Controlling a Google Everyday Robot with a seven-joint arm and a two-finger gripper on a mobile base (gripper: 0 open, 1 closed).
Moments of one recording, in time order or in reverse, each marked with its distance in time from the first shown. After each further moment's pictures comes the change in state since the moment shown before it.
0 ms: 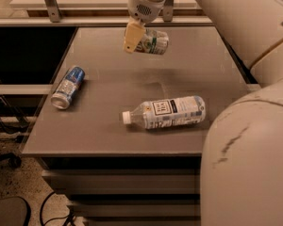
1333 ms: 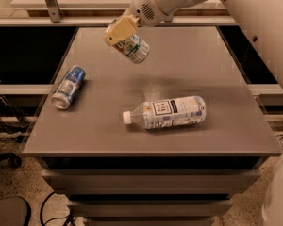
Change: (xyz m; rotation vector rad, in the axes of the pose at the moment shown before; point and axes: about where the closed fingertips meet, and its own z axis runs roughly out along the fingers) arm -0.046 0.025 -0.026 -0.086 -0.506 0.225
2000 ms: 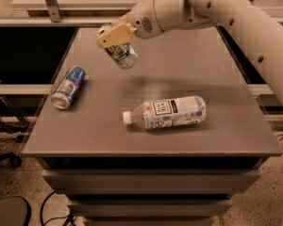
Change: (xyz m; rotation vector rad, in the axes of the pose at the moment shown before) arm -0.008 0.013 0.015 -0.063 -0.240 0.036
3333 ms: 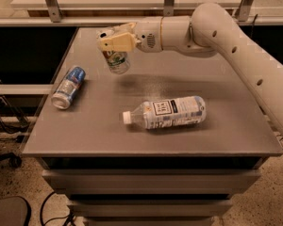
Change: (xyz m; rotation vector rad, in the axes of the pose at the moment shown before) arm 0.008 -0.004 0.005 -0.062 -0.275 0.059
